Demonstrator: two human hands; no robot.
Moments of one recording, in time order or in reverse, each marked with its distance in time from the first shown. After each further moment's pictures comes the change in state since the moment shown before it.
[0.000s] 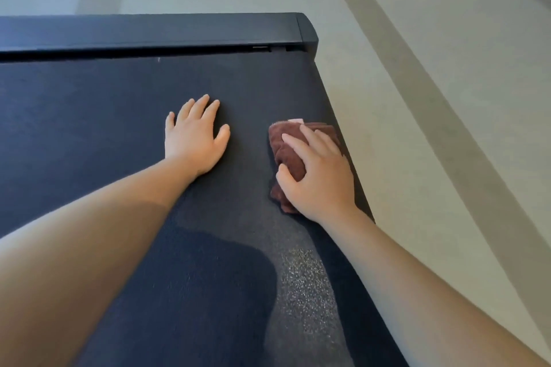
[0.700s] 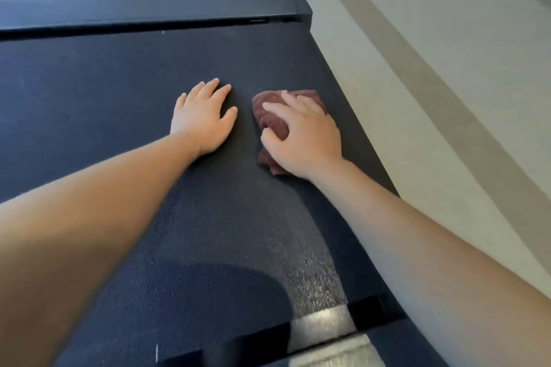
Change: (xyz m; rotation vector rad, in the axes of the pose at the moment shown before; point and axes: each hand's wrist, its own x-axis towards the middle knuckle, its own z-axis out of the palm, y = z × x) left_hand -0.055 -0.004 -0.009 -0.009 -0.049 0.113; right_hand -0.035 -0.041 0.008 -0.023 0.006 -0.041
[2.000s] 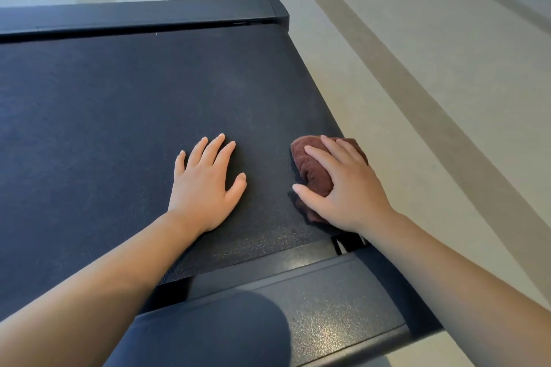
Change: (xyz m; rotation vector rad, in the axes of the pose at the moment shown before) left_hand -0.166 0.049 0.000 0.025 -0.022 0.095; right_hand -0.148 0.042 -0.057 -0.039 -0.097 0.063
